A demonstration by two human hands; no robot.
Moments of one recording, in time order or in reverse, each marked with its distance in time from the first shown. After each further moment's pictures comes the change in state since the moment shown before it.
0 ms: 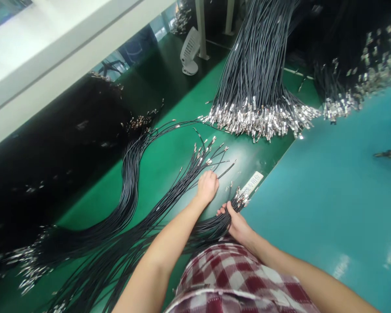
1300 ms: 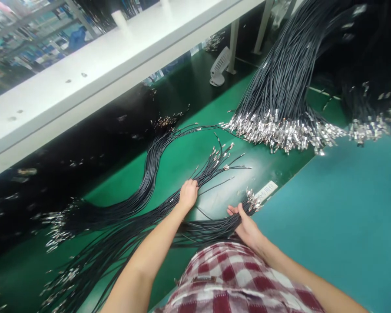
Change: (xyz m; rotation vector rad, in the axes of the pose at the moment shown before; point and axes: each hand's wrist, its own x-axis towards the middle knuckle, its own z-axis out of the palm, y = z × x) left_hand -0.086 -0.079 -0.041 0.036 0.090 -0.340; right_hand -0.001 0.001 -0.008 -0.111 0.043 0.015
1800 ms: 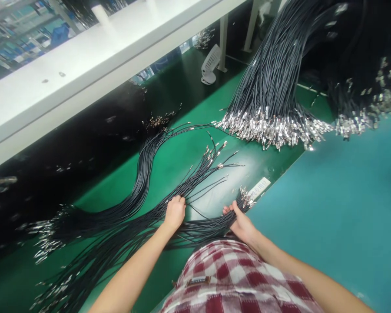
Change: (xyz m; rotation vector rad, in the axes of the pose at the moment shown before) left_hand -0.063 -0.022 0.000 0.160 -0.151 0.025; right_hand 0.000 -0.006 0.005 0.110 -0.025 0.054
